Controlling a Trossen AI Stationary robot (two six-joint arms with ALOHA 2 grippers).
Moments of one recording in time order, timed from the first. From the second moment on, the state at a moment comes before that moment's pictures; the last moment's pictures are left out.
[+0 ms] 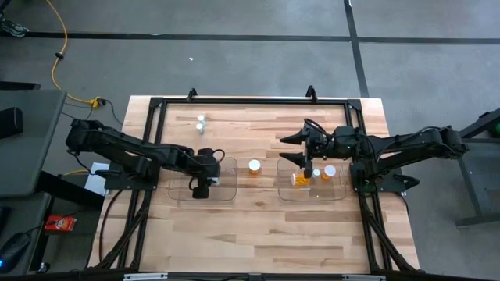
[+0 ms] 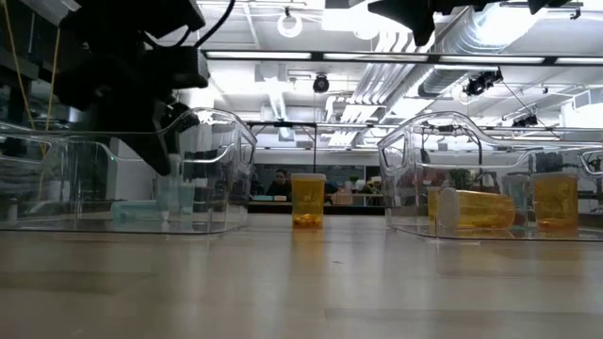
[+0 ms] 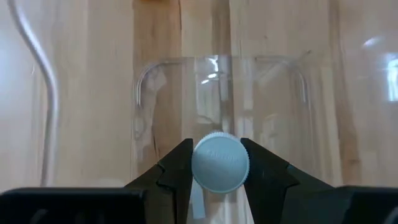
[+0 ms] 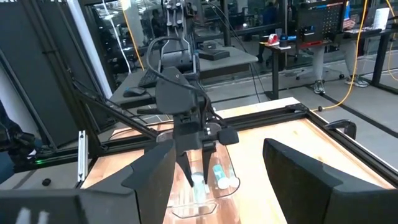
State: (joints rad) left arm 0.02 1.33 0.70 -0.45 -0.05 -0.05; right arm 0.03 1.01 0.68 0.29 0.08 0.16
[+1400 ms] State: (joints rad) left arm 0.11 1.05 1.06 -0.28 -0.05 -0.15; right arm 0.03 1.01 0.68 0.28 0.10 0.16
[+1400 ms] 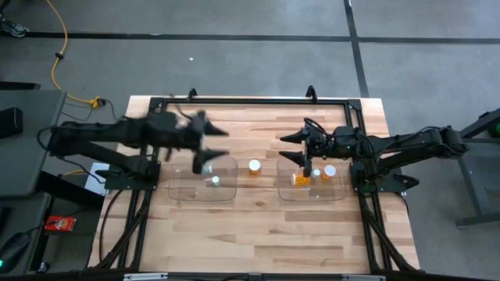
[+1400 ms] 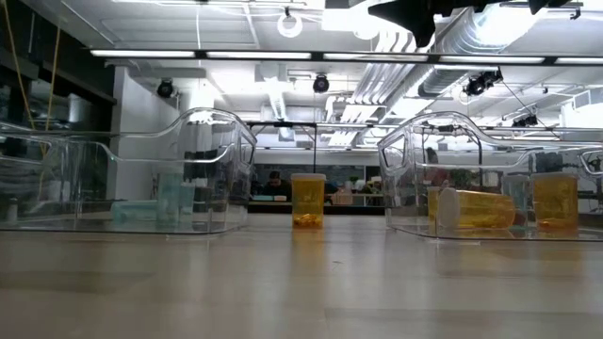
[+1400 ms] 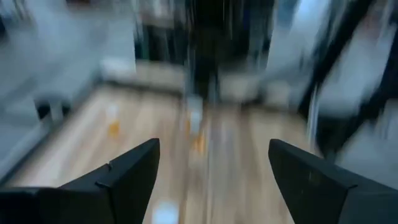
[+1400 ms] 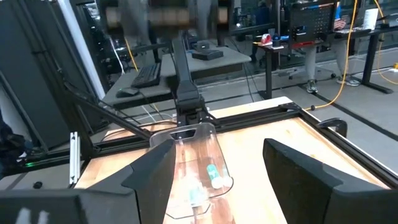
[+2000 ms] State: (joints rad) left arm 0.09 0.89 0.84 0.05 -0.09 -0.08; right arm 0.03 1.01 0.68 0.28 0.10 0.16
